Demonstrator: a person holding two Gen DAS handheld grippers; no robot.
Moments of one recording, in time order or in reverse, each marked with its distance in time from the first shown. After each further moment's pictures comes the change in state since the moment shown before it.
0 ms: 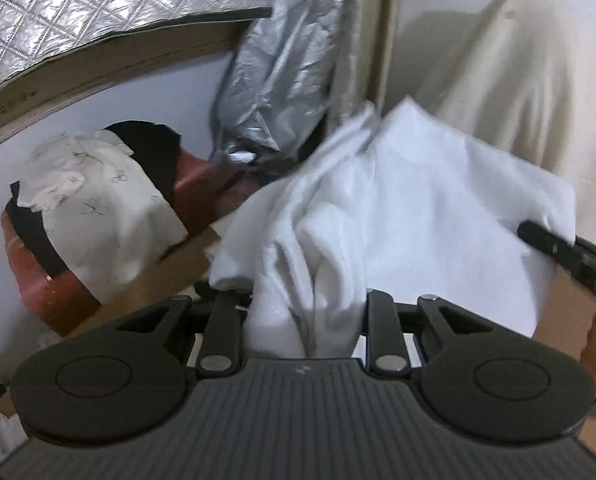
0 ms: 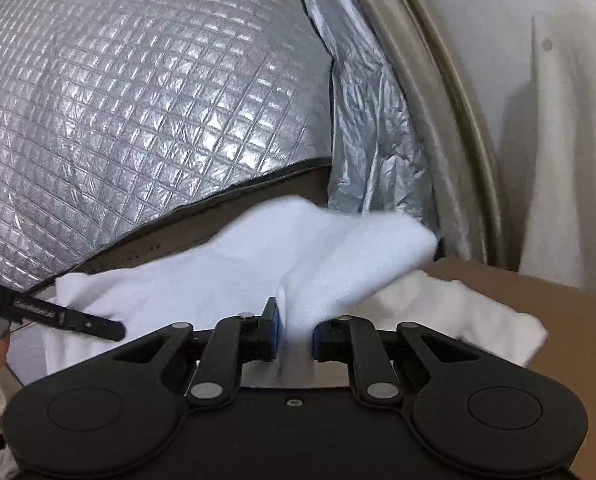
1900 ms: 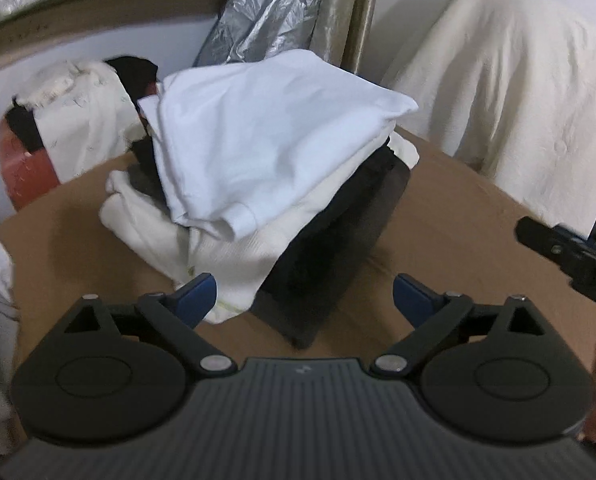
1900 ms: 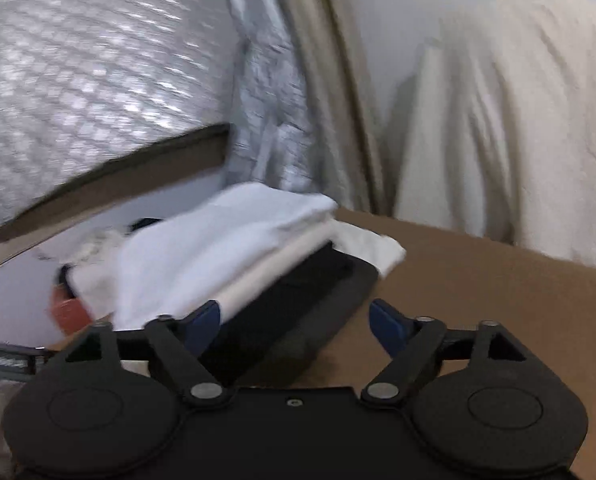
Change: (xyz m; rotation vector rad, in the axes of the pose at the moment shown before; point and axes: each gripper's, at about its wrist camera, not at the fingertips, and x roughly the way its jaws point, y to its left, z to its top) left arm -0.054 -0.082 -0.166 -0.056 0.006 -0.031; right arm -0.154 0.043 -0.052 0.011 0.093 -0.340
